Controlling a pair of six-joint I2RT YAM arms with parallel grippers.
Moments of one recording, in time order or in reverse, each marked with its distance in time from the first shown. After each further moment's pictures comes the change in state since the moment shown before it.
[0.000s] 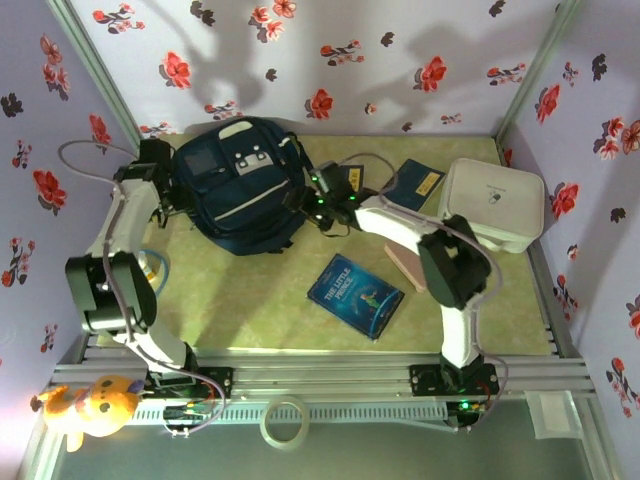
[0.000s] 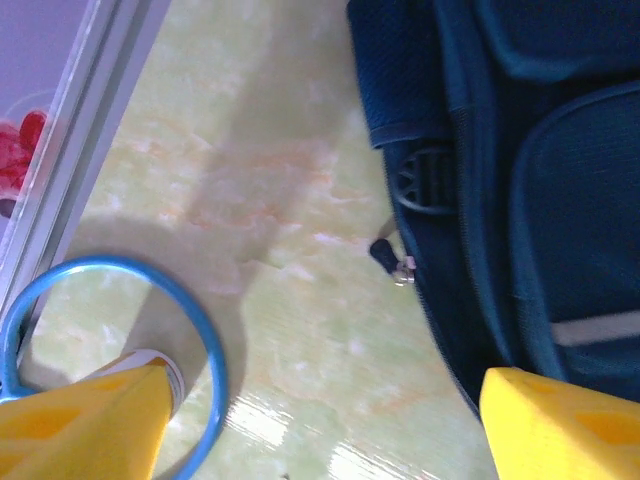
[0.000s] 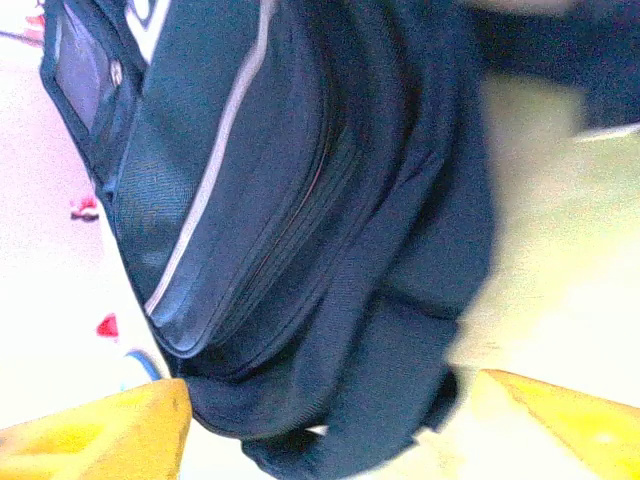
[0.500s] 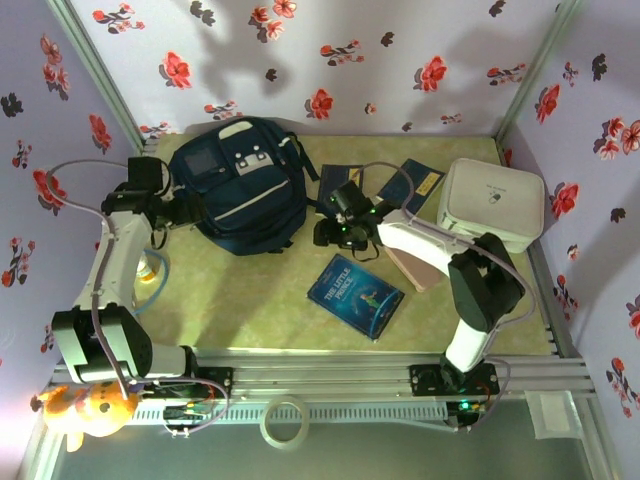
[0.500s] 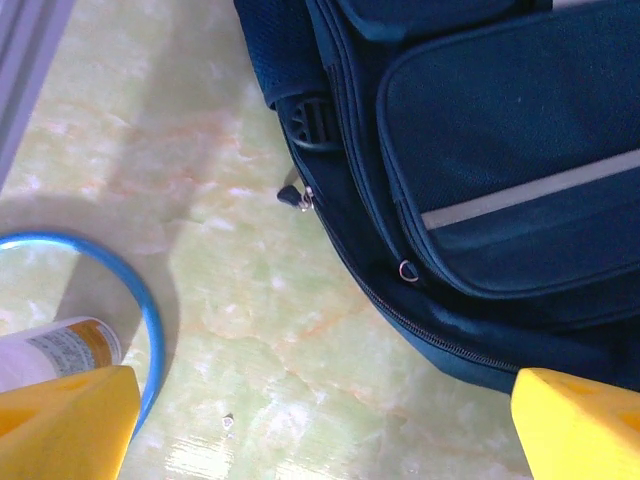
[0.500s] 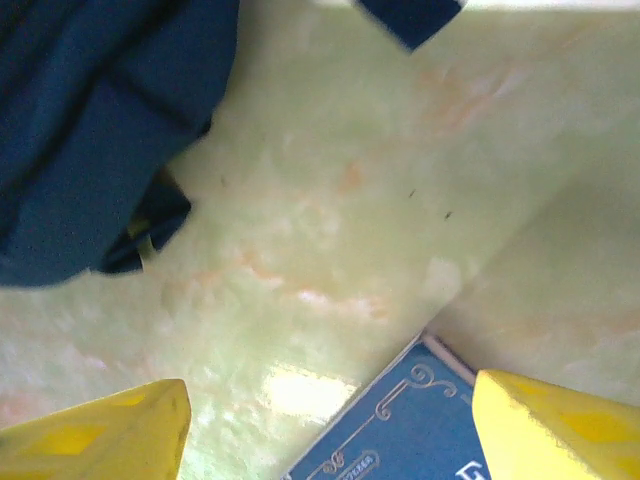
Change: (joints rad) left arm -0.003 -0.255 -0.208 0.063 0.180 0.061; right arm 0.024 -0.179 -0.198 -0.278 0.082 -0.385
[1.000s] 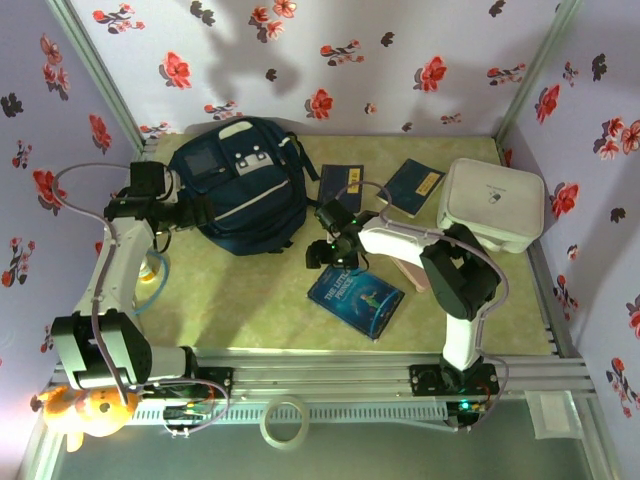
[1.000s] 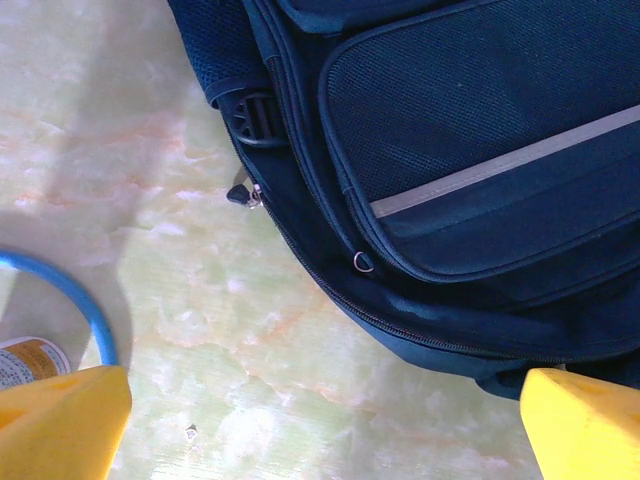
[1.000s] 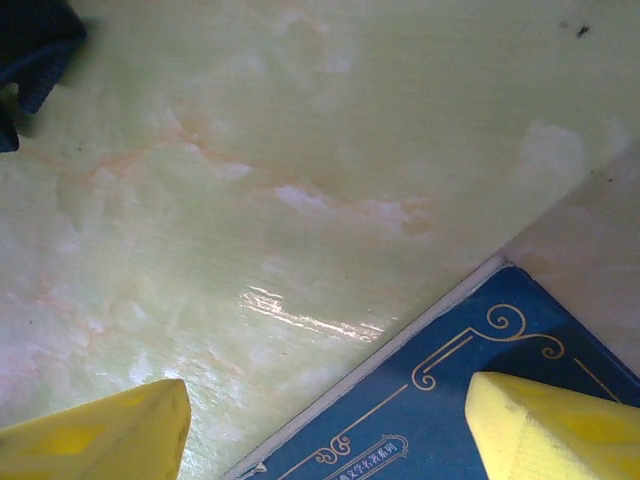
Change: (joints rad) left arm -0.013 -0.032 -0.043 0.047 0.071 0.023; right arm 0.050 0.133 -0.011 -0.016 -0.062 0.006
